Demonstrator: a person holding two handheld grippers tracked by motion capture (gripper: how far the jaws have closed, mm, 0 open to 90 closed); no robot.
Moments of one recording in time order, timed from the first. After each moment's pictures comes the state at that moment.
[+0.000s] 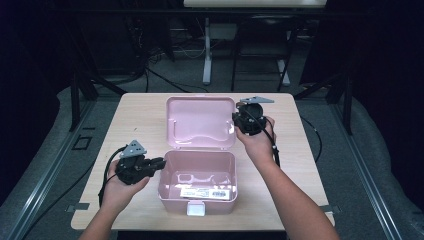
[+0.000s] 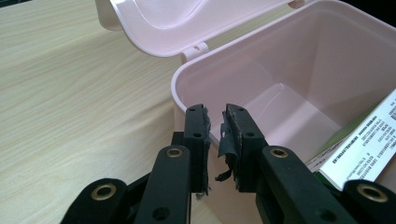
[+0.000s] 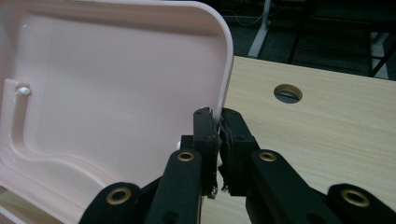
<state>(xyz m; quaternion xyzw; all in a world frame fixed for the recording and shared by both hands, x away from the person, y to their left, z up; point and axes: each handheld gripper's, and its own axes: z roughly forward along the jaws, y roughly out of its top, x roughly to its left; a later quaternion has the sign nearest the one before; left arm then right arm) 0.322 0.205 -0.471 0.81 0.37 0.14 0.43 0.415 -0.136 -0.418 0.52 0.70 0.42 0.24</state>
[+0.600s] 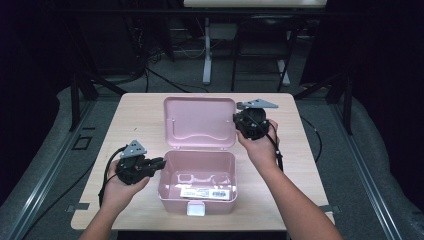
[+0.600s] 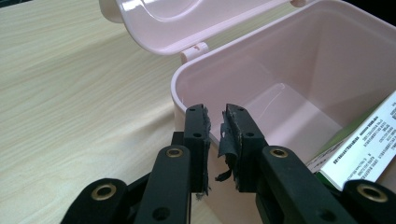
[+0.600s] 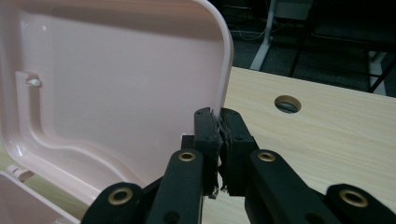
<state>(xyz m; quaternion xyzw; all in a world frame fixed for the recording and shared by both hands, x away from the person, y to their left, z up) 0.321 0.204 -0.471 0.81 0.37 0.14 0.43 0.392 -0.138 -0.408 0.50 0.70 0.44 0.26</state>
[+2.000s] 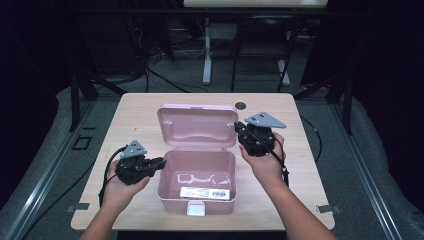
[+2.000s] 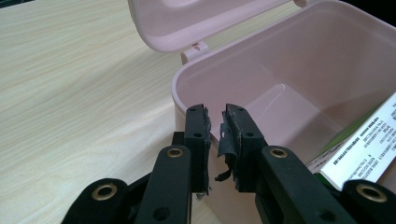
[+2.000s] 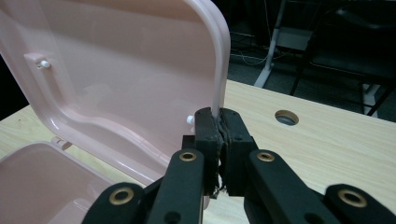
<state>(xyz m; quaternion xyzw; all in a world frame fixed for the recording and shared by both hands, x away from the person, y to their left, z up) 0.321 0.205 -0.471 0.81 0.37 0.14 0.42 0.341 -0.141 -0.404 0.45 0.70 0.47 0.30</state>
